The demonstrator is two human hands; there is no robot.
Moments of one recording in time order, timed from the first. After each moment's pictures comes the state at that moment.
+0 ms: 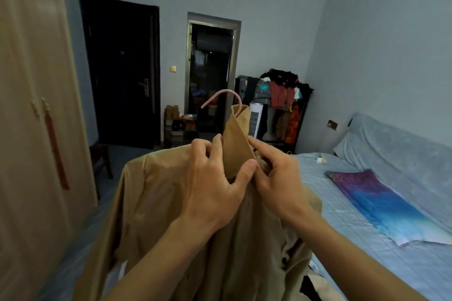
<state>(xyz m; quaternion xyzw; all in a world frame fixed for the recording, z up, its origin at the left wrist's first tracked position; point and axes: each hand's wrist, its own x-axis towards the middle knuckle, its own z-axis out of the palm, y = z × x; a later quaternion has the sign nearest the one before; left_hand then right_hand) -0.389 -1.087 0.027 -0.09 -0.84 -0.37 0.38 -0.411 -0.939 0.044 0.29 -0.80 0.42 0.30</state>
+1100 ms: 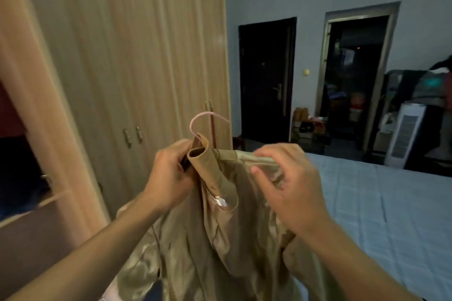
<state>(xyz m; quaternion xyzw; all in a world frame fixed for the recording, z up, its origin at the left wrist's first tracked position) -0.128 -1.087 0.054 0.02 -0.86 -0.21 0.46 -0.253 -0.888 0.036 0.48 -0.70 0.46 0.25</state>
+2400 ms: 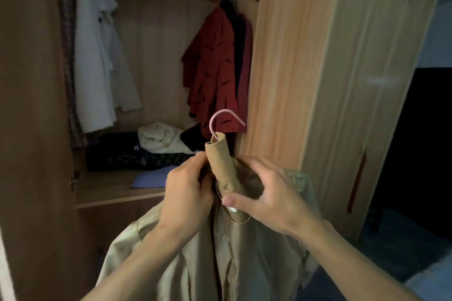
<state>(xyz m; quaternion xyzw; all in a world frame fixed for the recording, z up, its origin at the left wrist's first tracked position) 0.344 -1.192 0.063 0.33 -0.72 -0.06 0.61 0.163 -1.162 0.080 0.77 -0.51 0.38 -0.01</state>
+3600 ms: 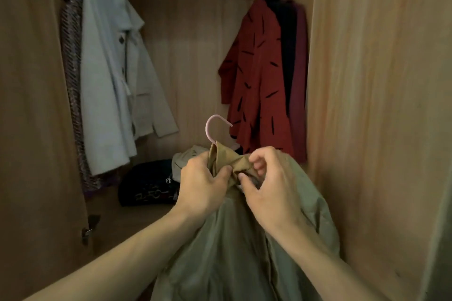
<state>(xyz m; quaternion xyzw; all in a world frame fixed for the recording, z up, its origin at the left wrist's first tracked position) 0.326 -1.469 0.099 0.49 -0.63 -0.14 0.58 0.181 -1.464 0.084 0.68 -0.43 0.58 0.07</state>
